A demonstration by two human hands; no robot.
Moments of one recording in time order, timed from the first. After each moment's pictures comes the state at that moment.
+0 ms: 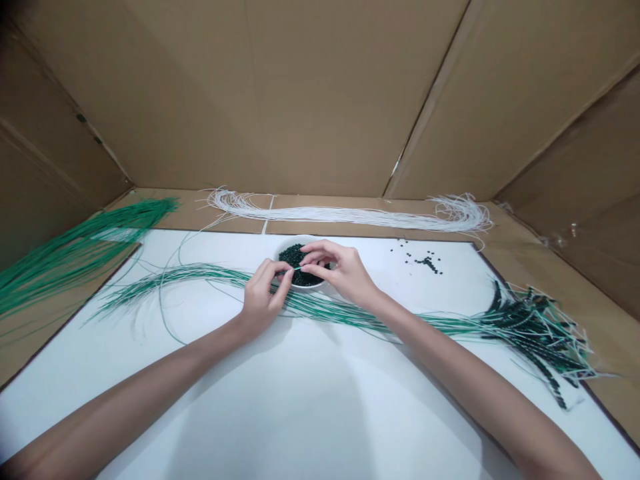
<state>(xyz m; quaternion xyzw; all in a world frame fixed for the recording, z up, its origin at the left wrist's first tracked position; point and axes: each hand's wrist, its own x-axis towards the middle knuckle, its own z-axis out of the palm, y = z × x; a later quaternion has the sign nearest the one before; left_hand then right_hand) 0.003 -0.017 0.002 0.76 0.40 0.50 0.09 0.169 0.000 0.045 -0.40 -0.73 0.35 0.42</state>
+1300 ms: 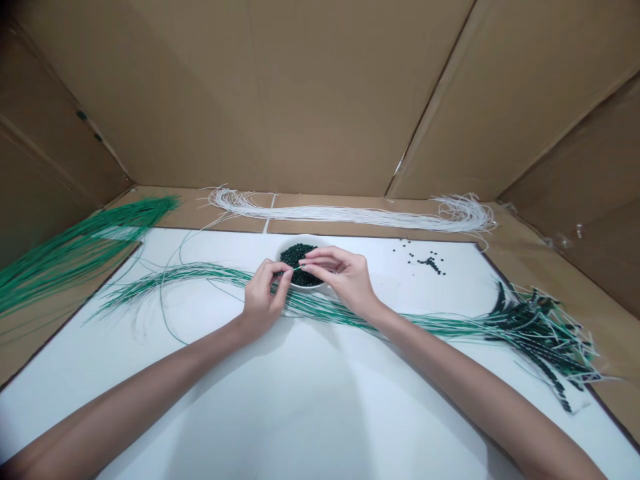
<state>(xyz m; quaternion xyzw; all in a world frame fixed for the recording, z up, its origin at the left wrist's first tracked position) 0.003 -0.017 0.000 0.75 0.38 0.54 0.08 0.158 -0.011 0.036 -0.40 -0.62 0.41 0.53</state>
